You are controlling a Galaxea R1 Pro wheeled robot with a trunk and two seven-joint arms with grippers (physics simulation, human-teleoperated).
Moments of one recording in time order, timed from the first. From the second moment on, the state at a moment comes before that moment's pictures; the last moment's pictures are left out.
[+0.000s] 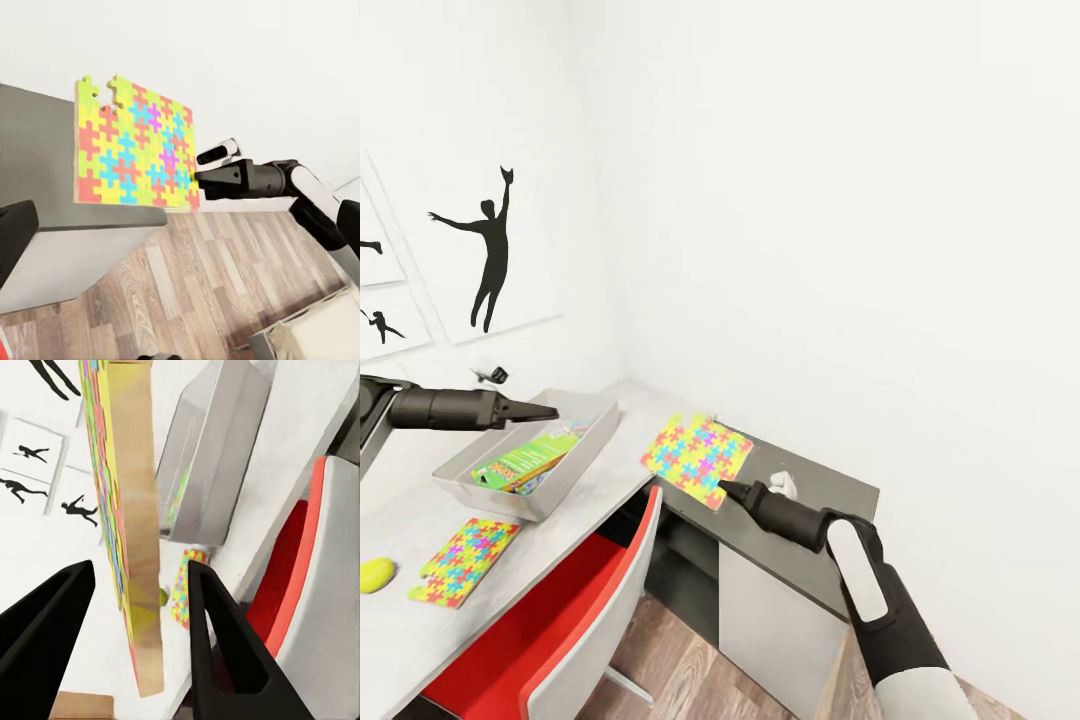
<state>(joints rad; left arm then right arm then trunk) -0.98 0.61 -0.12 -1.04 0.20 1.03 -1.57 -0.49 0.15 -0.01 -1.18 -0.78 0.86 0.32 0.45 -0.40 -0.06</state>
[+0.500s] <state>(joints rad) -0.98 0.64 -0.12 -1.03 0.20 1.03 -1.57 -0.74 0.17 -0.01 -1.15 -0.82 0.96 0.08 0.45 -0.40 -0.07</state>
